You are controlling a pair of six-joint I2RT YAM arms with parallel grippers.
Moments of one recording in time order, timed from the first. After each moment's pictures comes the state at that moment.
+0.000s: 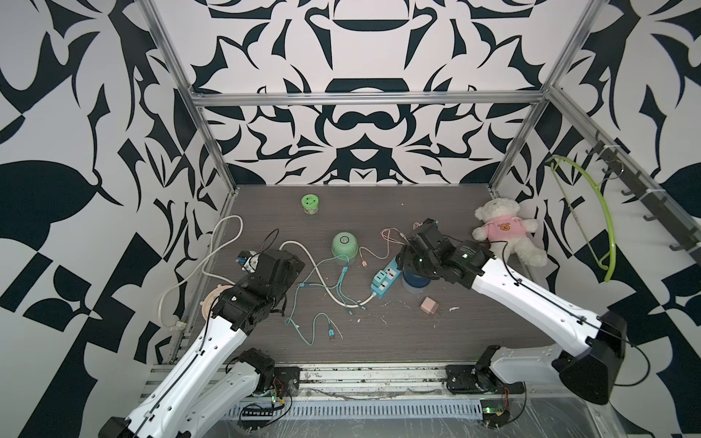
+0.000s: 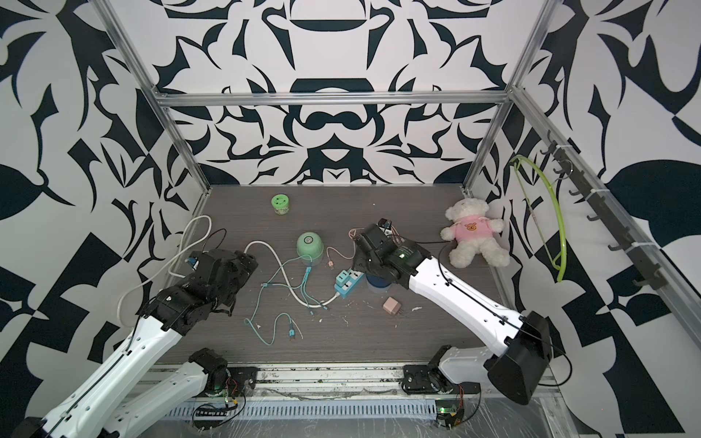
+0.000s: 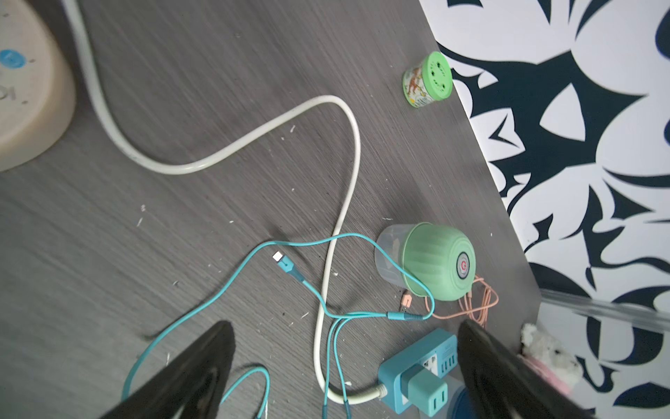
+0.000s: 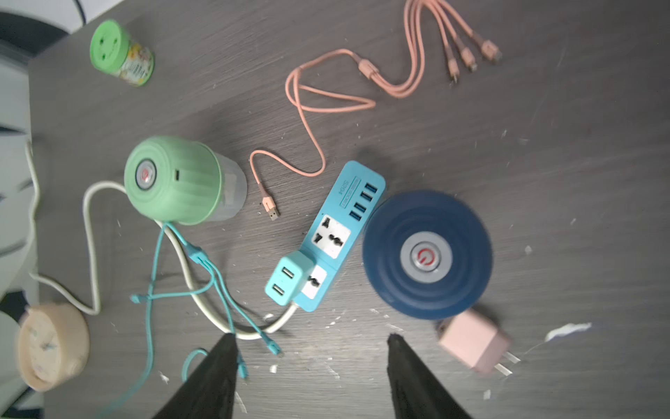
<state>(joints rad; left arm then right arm) -0.52 0.82 0.80 -0.78 -0.29 -1.25 0.74 1.29 1.18 -0.87 0.18 0.88</state>
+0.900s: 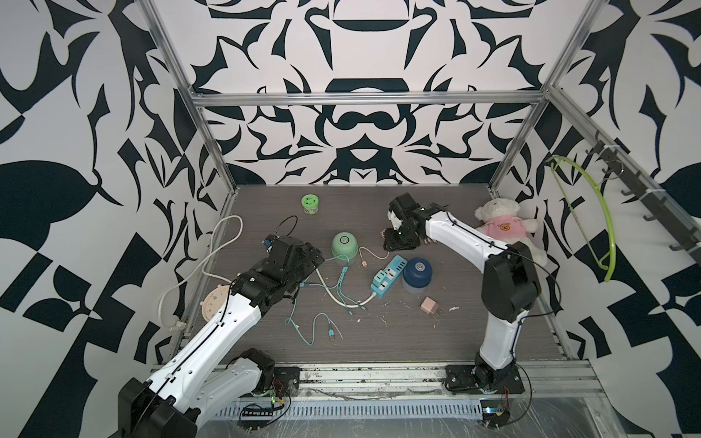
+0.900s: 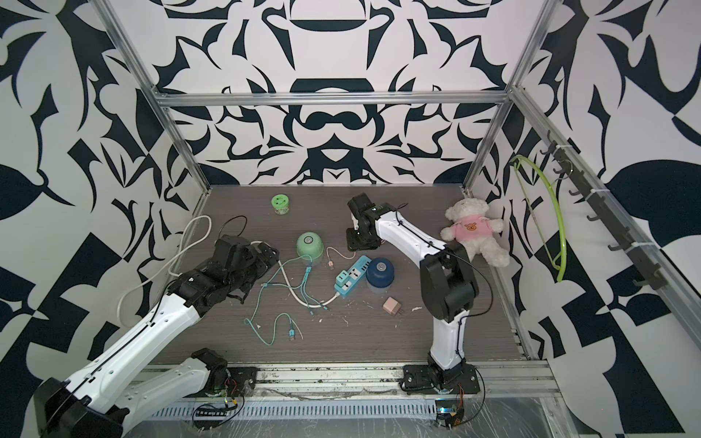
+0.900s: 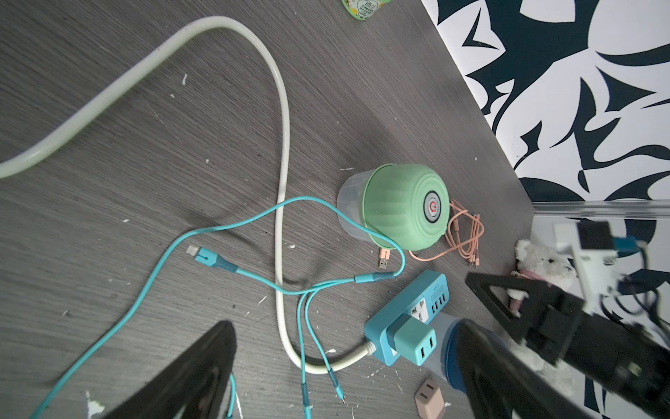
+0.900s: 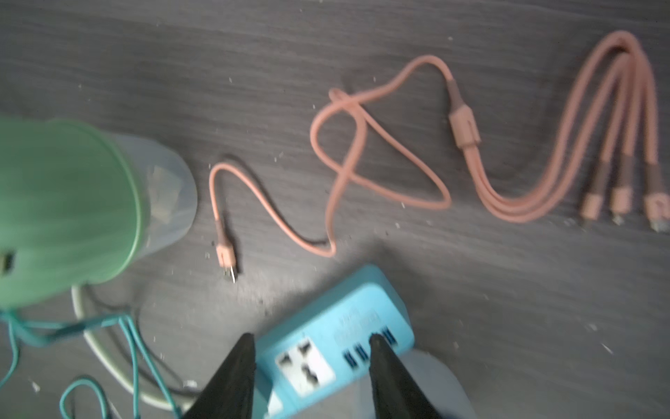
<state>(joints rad) -0.52 0.98 0.83 -0.62 -0.11 -1.11 0.51 1.94 1.58 -0.86 -0.08 0.34</state>
